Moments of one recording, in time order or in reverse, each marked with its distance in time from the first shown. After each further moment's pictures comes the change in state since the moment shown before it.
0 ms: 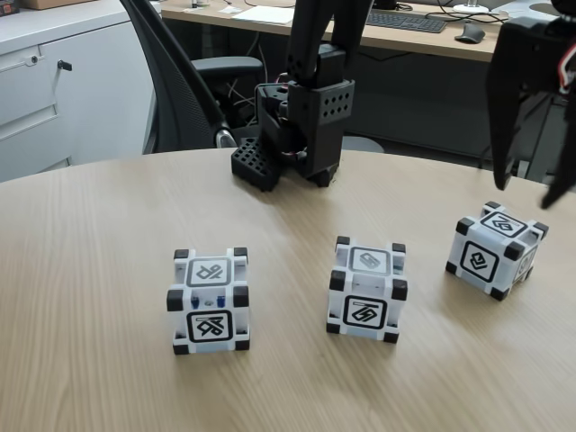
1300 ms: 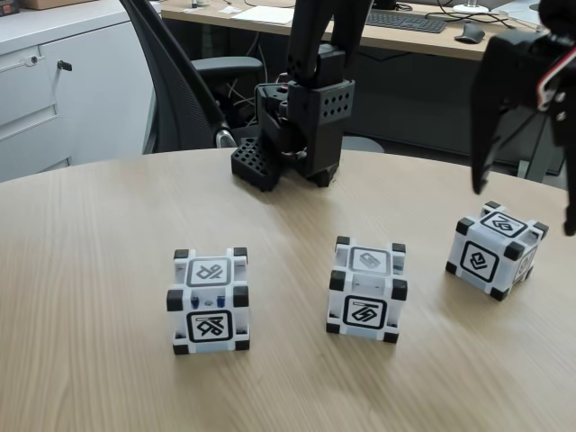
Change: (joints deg) arm 0.1 0.0 7.0 0.0 1.5
